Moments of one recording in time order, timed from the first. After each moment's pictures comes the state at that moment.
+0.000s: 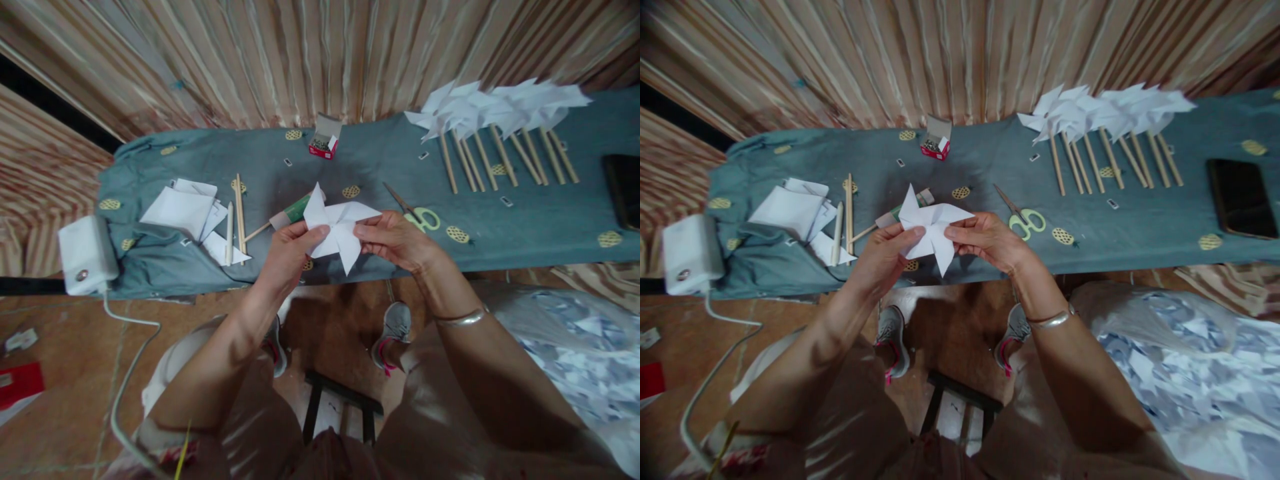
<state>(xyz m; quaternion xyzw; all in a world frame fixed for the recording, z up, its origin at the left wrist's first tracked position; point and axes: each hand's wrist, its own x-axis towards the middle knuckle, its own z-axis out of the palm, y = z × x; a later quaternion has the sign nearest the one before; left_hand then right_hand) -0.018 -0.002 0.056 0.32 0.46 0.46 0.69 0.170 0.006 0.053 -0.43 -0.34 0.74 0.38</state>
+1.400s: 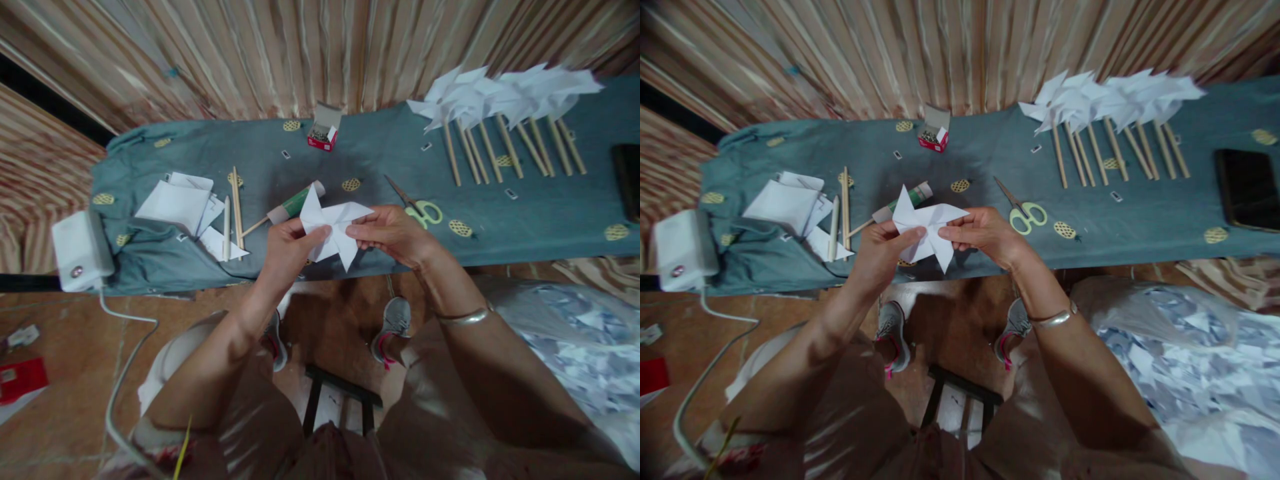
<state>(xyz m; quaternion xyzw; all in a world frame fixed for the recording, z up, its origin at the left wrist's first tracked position) -0.017 -0.006 0.057 0.40 0.51 0.48 0.59 0.165 0.004 0.058 -0.47 -0.41 0.68 0.37</state>
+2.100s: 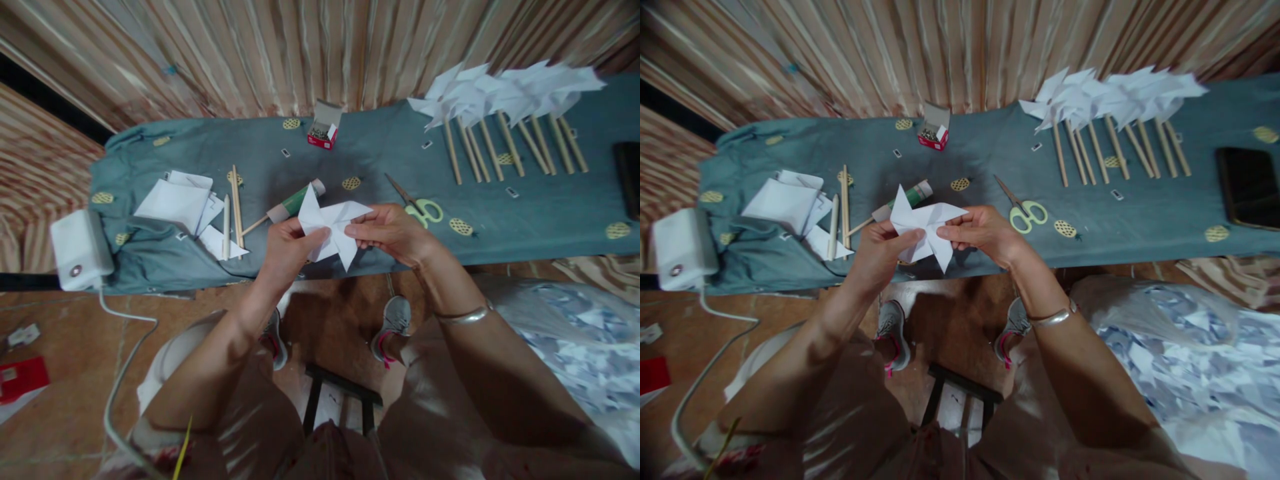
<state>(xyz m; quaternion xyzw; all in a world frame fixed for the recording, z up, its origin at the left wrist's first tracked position) -0.018 -0.007 0.056 0.39 0.51 0.48 0.60 0.164 0.003 0.057 -0.49 -0.41 0.68 0.37</state>
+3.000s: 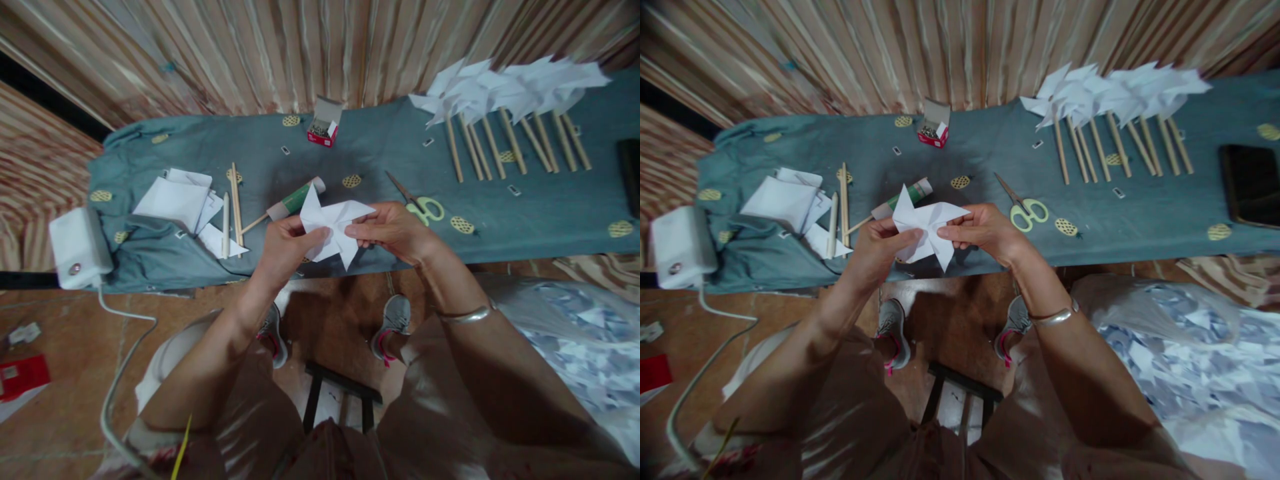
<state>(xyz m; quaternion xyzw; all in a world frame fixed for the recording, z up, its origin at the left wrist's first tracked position) -0.024 -0.006 0.058 0.41 0.51 0.45 0.61 0.166 0.004 0.054 -0.47 -0.43 0.68 0.36</state>
